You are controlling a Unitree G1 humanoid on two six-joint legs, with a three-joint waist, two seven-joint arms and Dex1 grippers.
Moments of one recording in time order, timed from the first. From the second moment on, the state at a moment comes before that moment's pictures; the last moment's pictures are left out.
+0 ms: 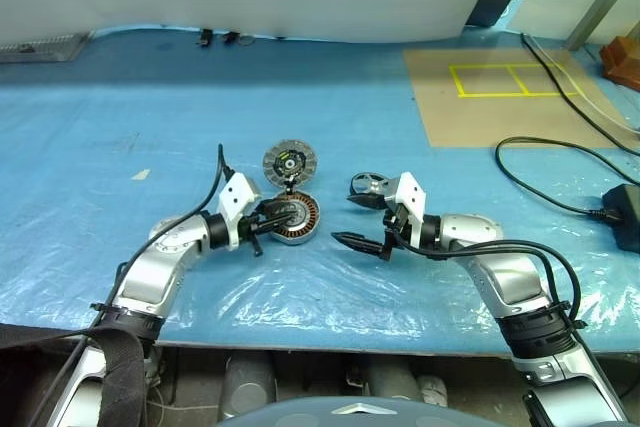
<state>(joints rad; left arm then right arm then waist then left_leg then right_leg) -0.25 0.45 -0.12 0.00 -0.27 0.23 -0.90 -0.27 -0.49 0.17 -0.13 0.31 0.41 0.95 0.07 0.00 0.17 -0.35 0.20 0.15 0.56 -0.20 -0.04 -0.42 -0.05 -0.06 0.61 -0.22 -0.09</state>
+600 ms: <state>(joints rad) -0.27 0.46 -0.12 0.00 -0.24 0.25 -0.91 -0.27 -0.48 0.19 -0.13 0.29 0.39 0.94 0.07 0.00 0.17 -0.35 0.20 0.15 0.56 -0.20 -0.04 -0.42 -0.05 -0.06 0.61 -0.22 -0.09</state>
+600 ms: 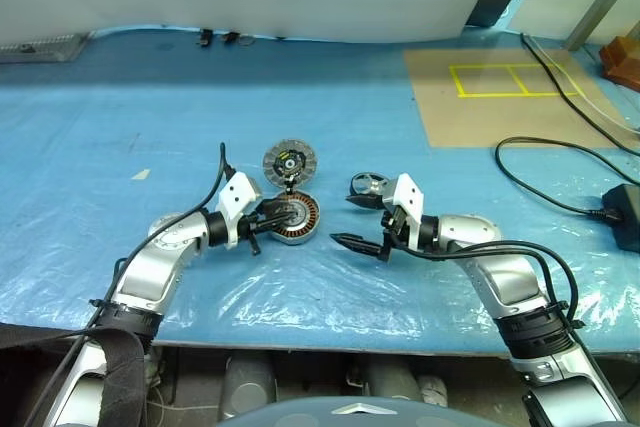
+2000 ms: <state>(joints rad) -0.30 0.45 -0.16 0.03 -0.21 0.26 -0.91 -0.27 -0.47 0.21 -0.13 0.27 0.38 0.94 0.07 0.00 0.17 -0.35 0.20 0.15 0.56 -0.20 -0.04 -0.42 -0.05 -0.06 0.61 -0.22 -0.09</state>
